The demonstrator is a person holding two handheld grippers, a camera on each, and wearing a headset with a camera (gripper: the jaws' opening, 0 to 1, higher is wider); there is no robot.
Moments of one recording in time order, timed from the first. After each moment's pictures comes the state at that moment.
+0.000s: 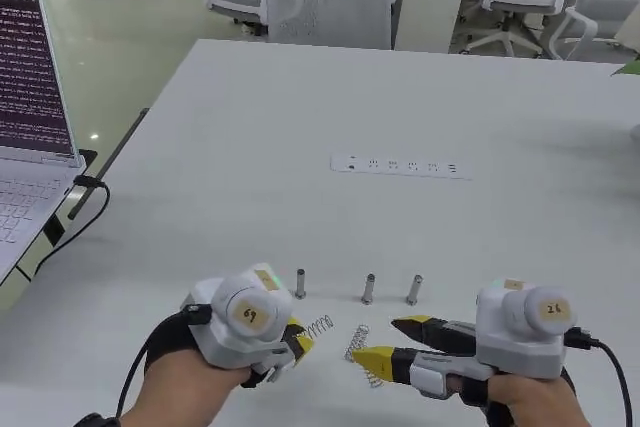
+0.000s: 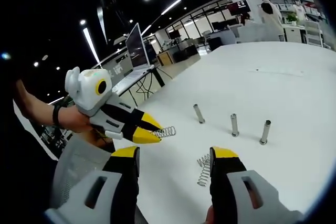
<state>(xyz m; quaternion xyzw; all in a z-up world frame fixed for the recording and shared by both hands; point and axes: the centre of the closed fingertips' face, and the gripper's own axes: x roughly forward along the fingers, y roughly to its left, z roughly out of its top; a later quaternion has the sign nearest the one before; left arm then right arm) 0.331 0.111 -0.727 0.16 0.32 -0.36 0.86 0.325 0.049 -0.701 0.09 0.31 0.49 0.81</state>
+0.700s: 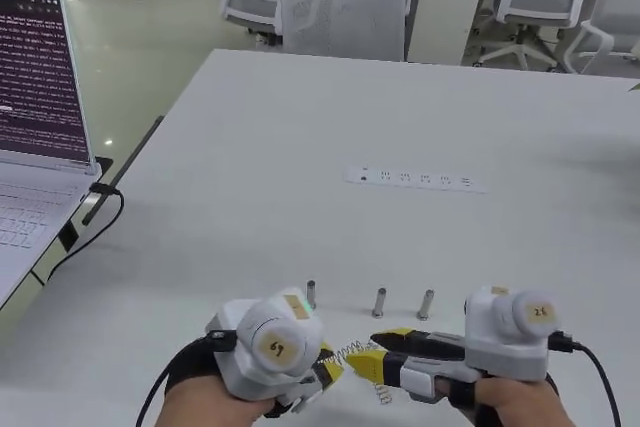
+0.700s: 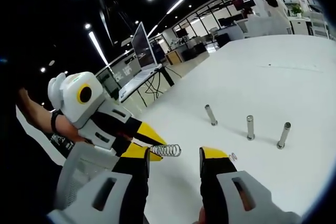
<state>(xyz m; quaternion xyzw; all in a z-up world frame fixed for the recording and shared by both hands) 0.316 0.089 -0.717 0.17 0.30 -0.39 0.85 0.326 0.073 -0.707 0.11 0.32 0.52 0.78</state>
